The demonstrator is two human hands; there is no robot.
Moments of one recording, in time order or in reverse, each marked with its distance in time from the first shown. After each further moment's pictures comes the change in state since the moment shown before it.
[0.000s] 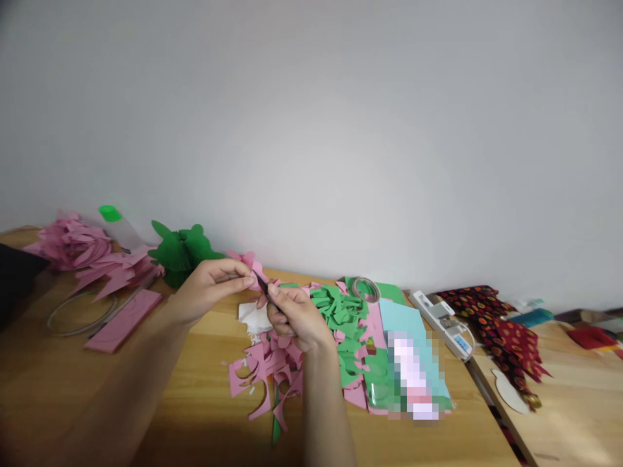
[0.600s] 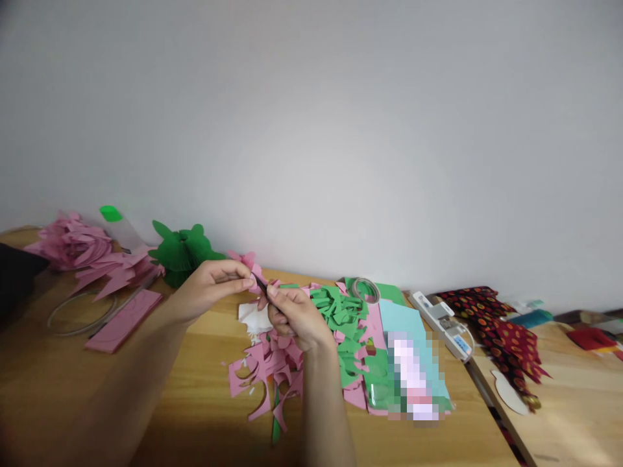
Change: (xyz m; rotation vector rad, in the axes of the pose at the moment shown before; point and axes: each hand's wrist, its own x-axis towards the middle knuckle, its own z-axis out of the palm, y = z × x) left_hand 0.001 0.003 -0.002 0.015 -0.045 -0.061; right_hand 0.000 -0.001 0.000 -0.054 0.004 0.010
